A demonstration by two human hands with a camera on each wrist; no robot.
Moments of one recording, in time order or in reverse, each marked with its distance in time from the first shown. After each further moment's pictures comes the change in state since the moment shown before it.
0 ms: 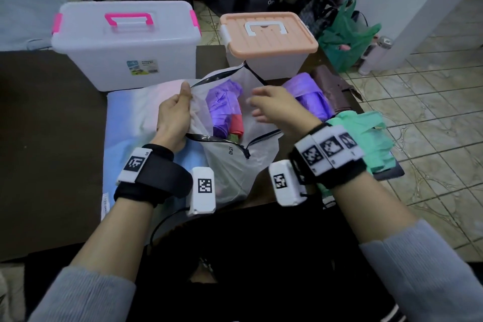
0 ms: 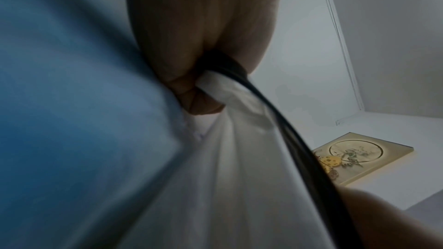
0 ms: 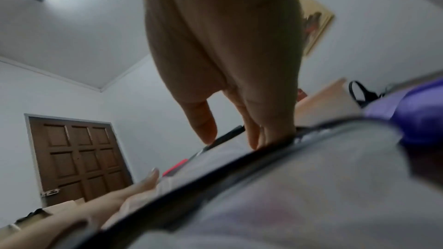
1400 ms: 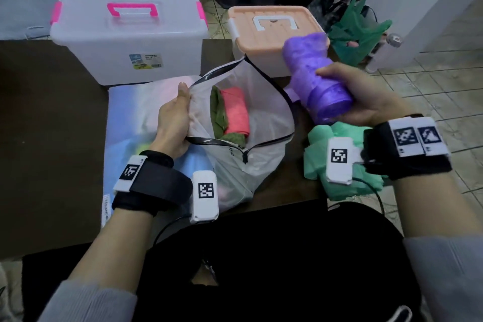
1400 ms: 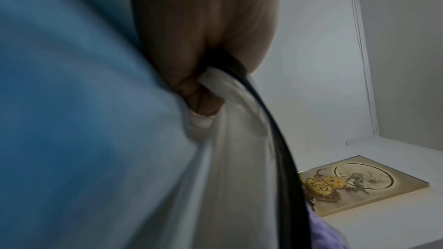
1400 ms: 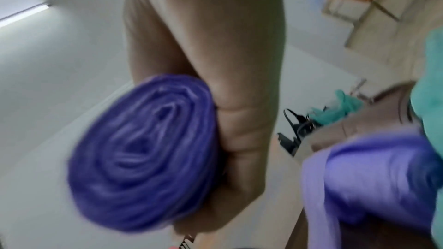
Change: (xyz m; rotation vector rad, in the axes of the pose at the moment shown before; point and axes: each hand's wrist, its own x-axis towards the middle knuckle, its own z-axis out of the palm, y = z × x) left_hand -0.007 0.004 -0.002 -0.085 0.022 -0.130; right_hand 0.007 0.017 -0.093 0.747 -0.186 0.171
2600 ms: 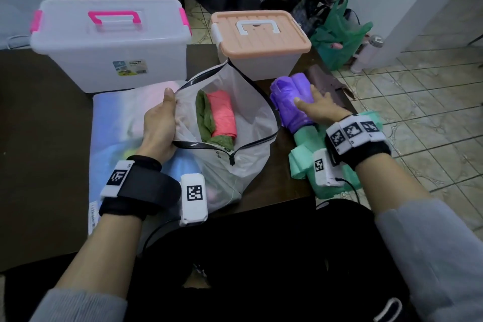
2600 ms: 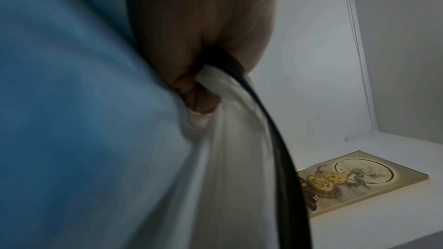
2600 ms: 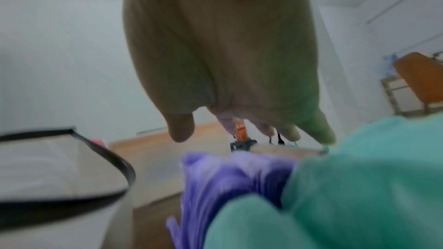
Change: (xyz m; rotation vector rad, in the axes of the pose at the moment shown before) left_hand -0.002 0.000 0.002 0.016 0.047 0.029; right_hand 0.048 0.036 -0.043 -1.248 0.442 0.147
